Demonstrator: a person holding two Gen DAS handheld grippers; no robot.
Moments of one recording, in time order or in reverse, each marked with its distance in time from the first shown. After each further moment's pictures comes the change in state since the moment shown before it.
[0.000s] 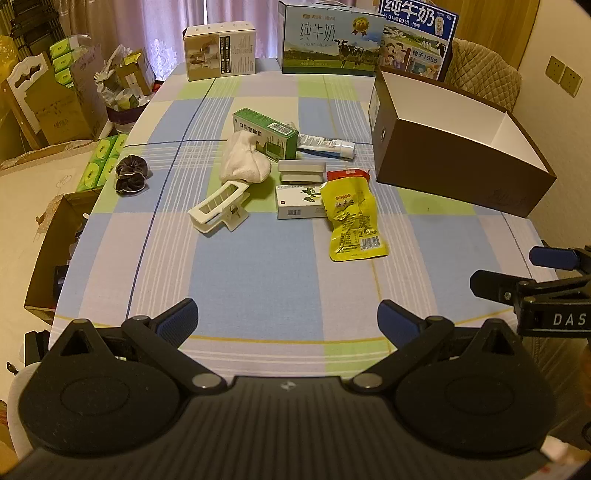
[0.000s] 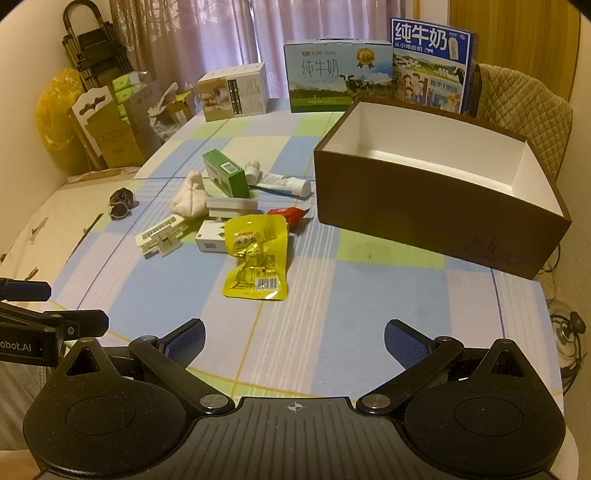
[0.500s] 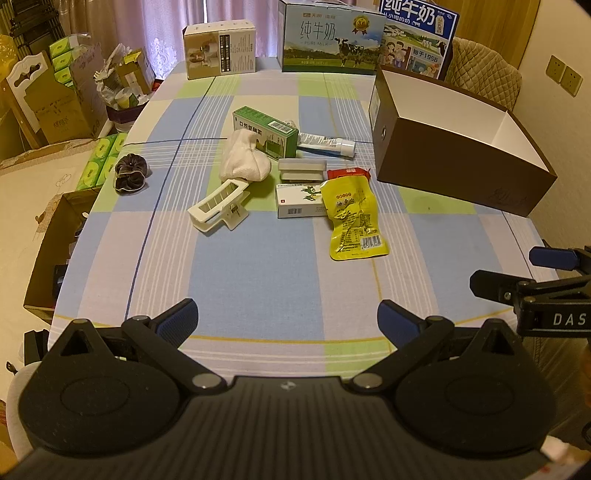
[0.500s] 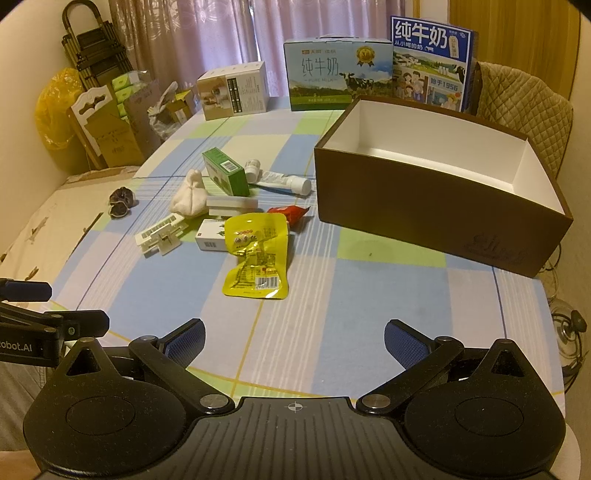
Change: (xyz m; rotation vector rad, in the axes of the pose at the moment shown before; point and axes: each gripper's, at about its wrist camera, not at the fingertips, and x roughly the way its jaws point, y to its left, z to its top) left arm 0.002 0.000 0.000 0.002 0.002 0.000; right arm 0.001 0.000 -0.001 -0.001 0.002 -0.001
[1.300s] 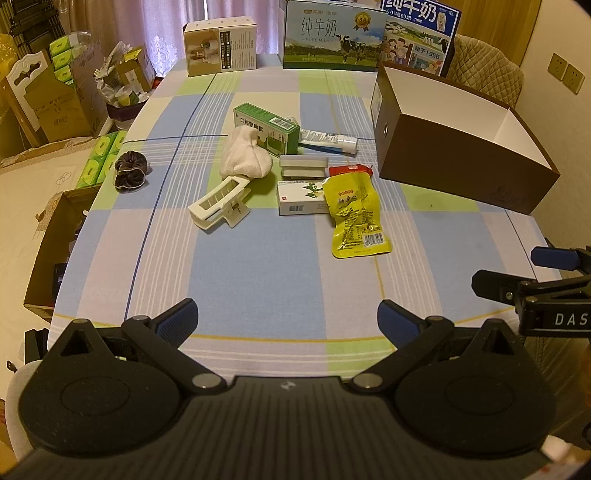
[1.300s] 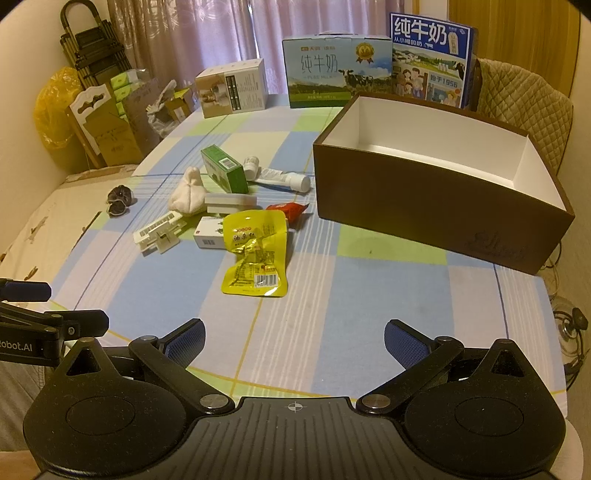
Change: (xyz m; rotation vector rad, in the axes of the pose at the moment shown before) left arm 0.006 0.003 -0.003 0.002 0.006 0.003; right arm 0.003 0.000 -0.004 0.001 0.004 0.000
